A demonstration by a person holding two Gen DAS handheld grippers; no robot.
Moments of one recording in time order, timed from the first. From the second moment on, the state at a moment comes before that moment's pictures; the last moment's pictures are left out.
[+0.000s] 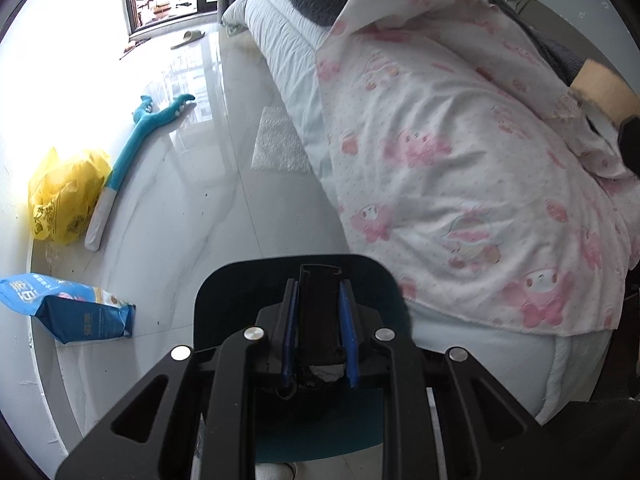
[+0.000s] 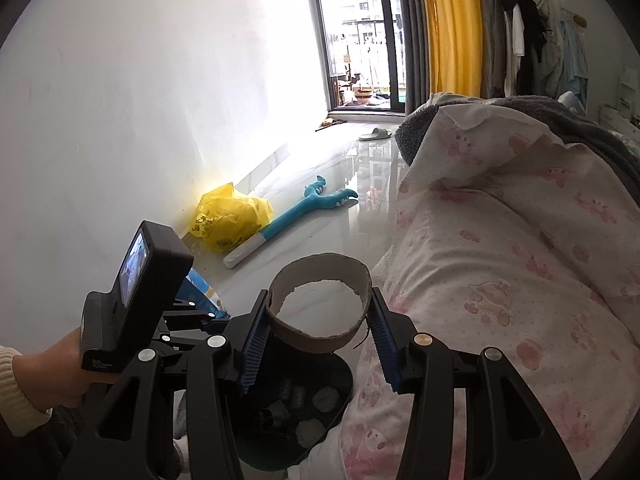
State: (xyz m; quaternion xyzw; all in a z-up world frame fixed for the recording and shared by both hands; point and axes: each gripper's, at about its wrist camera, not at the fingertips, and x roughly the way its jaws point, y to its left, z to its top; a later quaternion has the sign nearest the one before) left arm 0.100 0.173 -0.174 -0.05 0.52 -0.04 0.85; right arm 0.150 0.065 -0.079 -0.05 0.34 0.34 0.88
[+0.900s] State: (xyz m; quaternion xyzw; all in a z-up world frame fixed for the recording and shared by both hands) left arm 0.062 0.247 -0.185 -0.08 0.54 -0.03 0.83; right arm 0.172 0.135 -0.129 -0.04 0.41 0.34 0.85
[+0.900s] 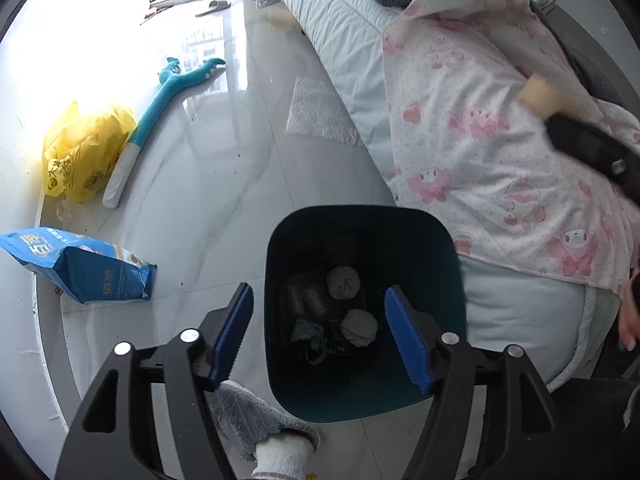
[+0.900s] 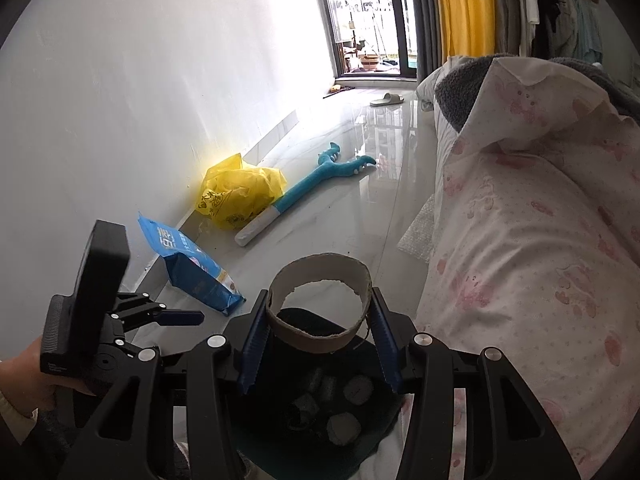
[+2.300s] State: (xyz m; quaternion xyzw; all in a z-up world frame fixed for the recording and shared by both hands) left arm 0.006 0.207 -0.015 -0.04 0.21 -0.01 0.98; right arm 0.139 0.121 -0.174 -0.07 0.49 0.28 0.82
